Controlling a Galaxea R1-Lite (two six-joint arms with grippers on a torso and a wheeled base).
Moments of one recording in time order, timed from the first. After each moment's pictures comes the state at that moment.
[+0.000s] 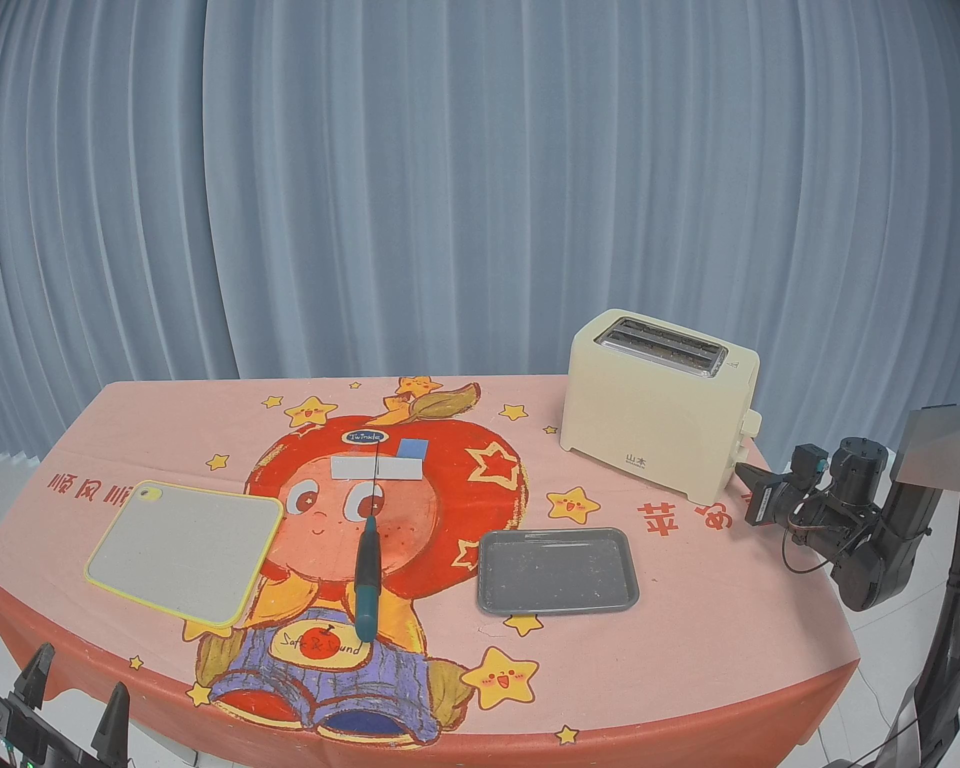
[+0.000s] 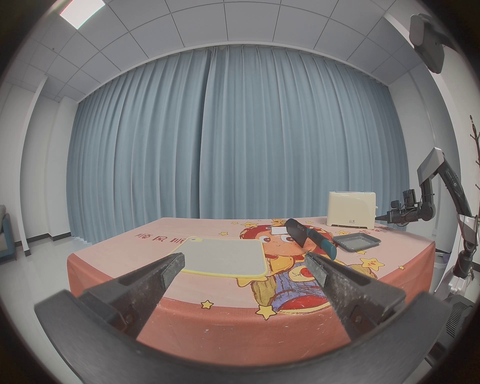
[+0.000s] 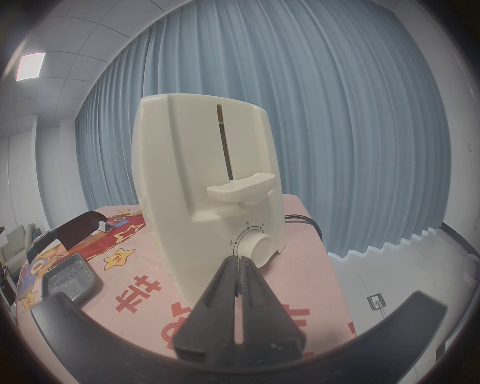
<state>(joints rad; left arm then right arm) -0.01 0.05 -0.02 0.00 -0.01 0.00 0.03 2.22 -0.48 -1.47 0.24 0.10</state>
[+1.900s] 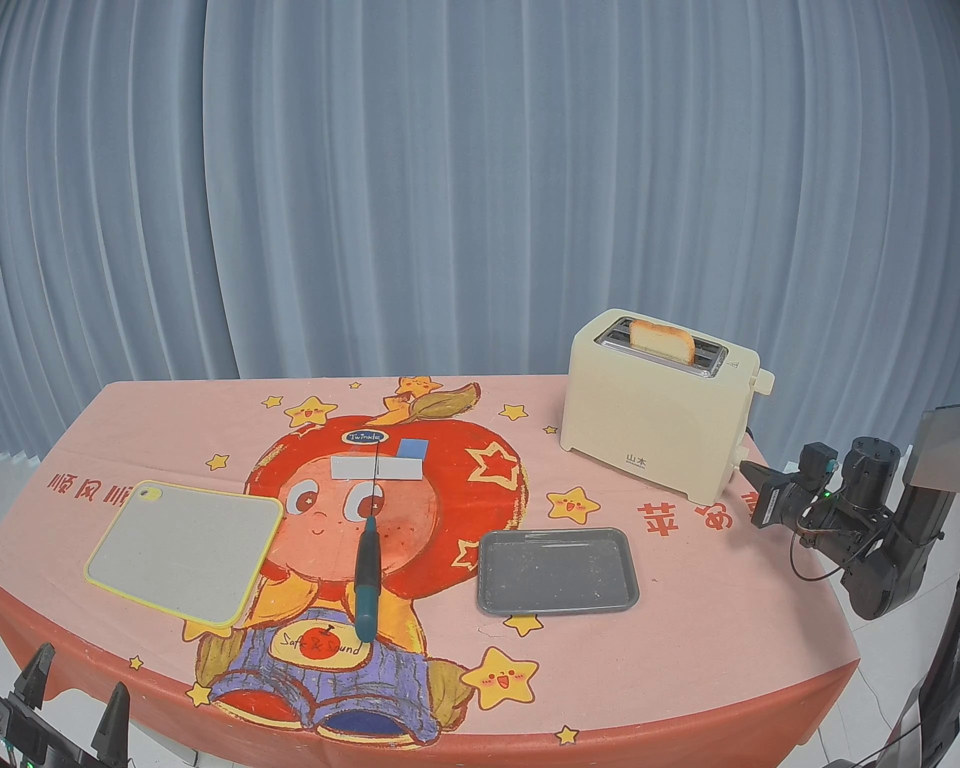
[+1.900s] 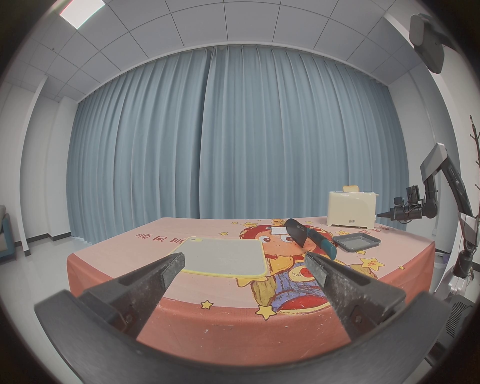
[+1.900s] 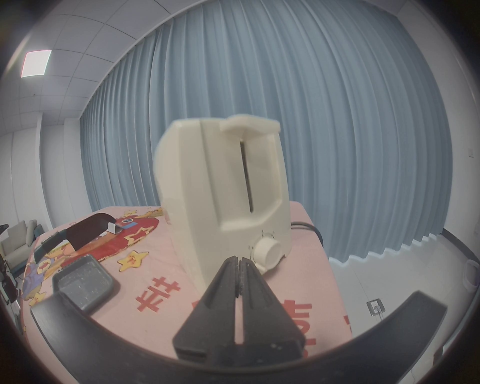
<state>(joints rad) -0.01 0.05 -0.02 0.00 -0.01 0.00 0.06 2.12 -0.40 -1.50 0.23 0.08</state>
